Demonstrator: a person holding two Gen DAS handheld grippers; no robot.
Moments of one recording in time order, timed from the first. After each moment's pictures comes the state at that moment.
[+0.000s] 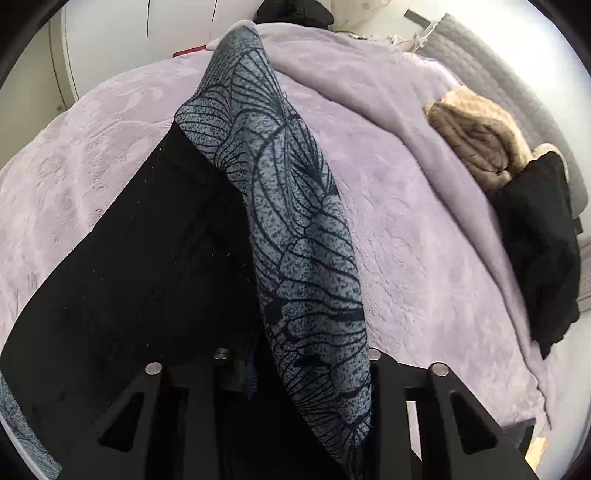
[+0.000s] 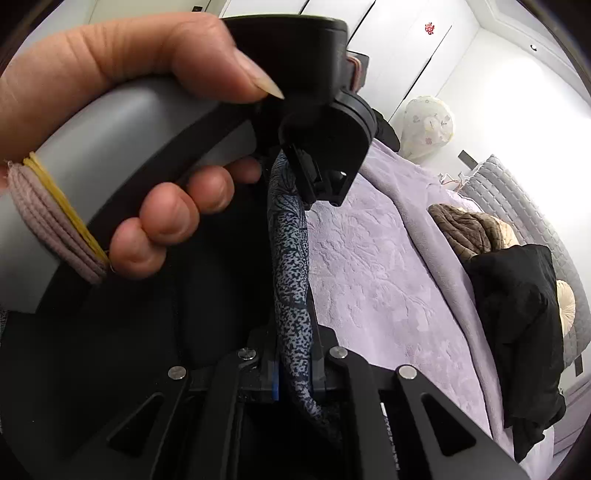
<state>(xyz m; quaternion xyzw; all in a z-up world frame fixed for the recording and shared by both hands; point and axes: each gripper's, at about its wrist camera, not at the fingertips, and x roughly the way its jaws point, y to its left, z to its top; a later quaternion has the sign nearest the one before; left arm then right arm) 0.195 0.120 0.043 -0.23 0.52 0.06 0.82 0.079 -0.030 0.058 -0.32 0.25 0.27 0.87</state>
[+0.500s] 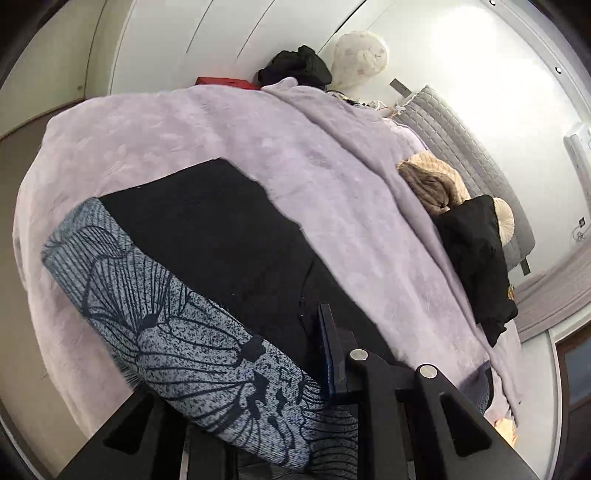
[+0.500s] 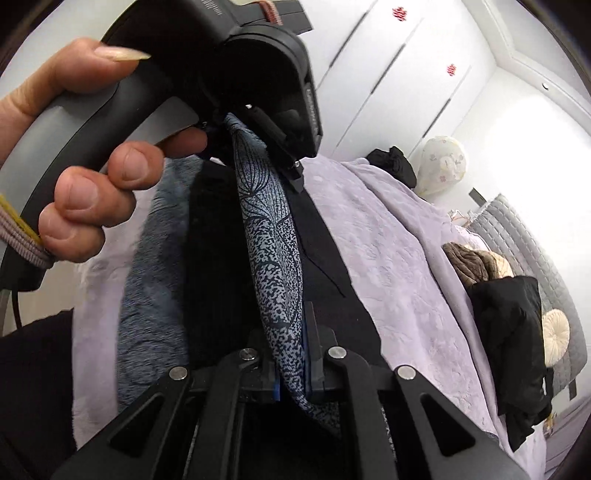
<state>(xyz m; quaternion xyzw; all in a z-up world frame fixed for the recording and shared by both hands) -0.010 0.204 0.057 -0.32 0.42 0.04 0.85 -0.075 0.006 0.055 -0.38 0.20 0.31 0.85</state>
